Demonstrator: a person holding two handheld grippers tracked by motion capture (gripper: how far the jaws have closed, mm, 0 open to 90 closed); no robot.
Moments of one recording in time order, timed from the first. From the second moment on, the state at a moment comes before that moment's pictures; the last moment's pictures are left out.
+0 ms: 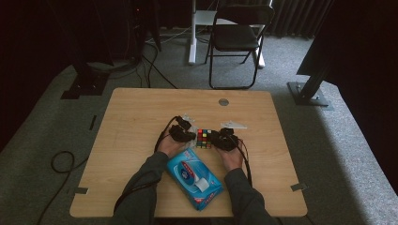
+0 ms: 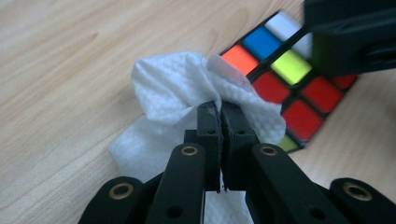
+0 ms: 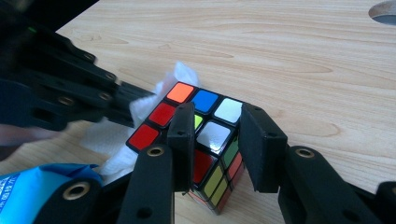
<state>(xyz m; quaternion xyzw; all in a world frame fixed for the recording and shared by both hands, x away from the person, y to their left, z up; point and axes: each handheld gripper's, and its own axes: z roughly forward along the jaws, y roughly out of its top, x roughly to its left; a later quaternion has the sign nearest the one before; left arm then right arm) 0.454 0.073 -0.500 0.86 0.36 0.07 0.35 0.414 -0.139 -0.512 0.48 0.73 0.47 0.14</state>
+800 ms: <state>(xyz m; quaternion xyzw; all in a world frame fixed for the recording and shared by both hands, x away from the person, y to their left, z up) 0.460 0.068 -0.521 0.89 0.34 0.04 0.30 0.414 -0.140 -0.512 0.48 0.73 0.47 0.13</state>
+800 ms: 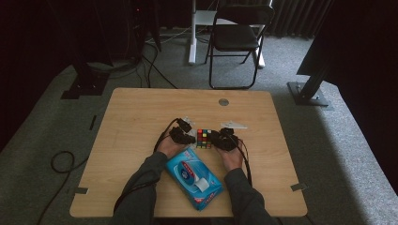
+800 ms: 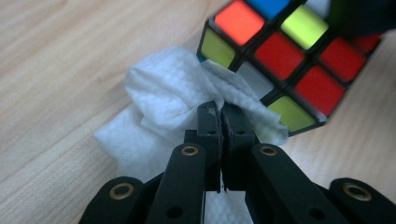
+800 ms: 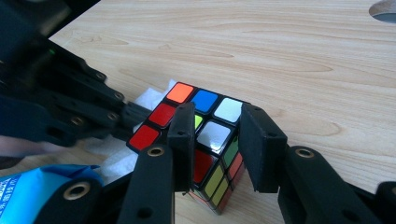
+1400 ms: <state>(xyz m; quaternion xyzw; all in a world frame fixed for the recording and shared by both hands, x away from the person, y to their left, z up) 0.447 0.079 -0.499 0.88 0.31 0.03 0.35 0.414 -0.141 -0.513 0.48 0.73 0.47 0.13</state>
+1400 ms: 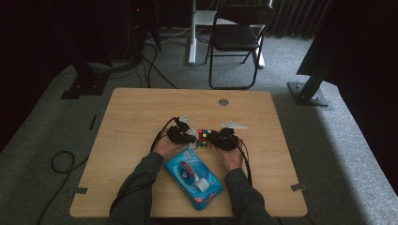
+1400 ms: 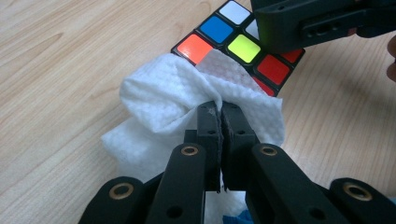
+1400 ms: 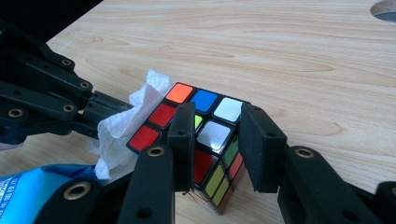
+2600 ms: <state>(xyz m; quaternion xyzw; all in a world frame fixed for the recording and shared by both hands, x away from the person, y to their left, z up) 0.457 0.065 -0.519 0.91 0.32 0.05 0.28 0.415 -0.141 -0.512 0.49 0.73 0.47 0.13</state>
